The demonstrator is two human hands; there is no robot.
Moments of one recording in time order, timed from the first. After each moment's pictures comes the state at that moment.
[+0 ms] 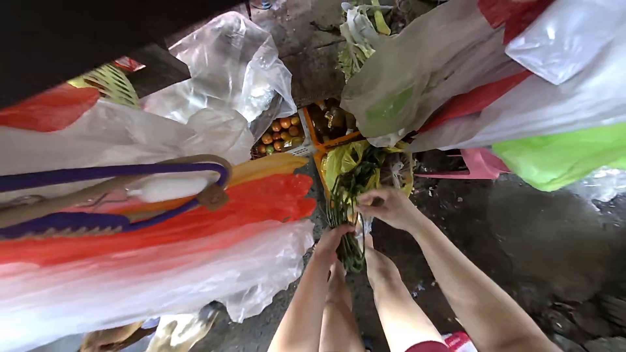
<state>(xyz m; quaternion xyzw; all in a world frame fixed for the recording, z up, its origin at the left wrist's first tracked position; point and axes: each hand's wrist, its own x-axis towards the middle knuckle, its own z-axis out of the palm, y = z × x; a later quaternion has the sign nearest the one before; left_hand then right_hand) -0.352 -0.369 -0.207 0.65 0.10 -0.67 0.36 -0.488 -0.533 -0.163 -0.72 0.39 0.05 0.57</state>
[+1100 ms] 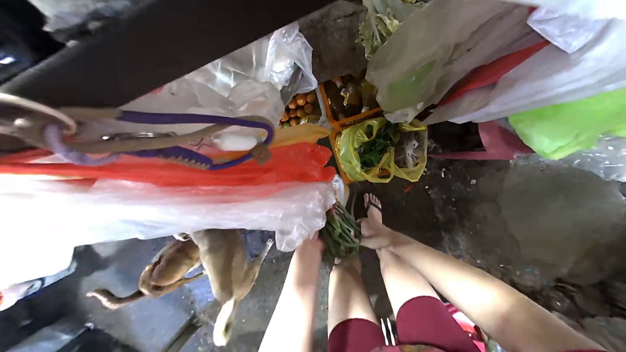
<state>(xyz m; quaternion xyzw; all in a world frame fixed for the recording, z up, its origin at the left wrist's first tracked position) -0.307 -0.335 -0.116 0.66 0.20 -0.56 0.46 -0.482 -0.399 -0.187 -0.68 0.30 0.27 0.61</state>
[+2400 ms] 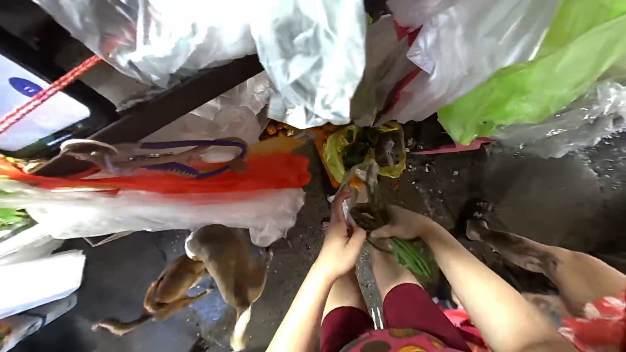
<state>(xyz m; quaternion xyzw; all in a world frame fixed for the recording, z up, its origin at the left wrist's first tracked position) -0.376 -0.352 -0.039 0.64 -0.39 -0.53 0.40 -0.556 -0.474 -0.087 -0.53 0.34 0.19 0.75</state>
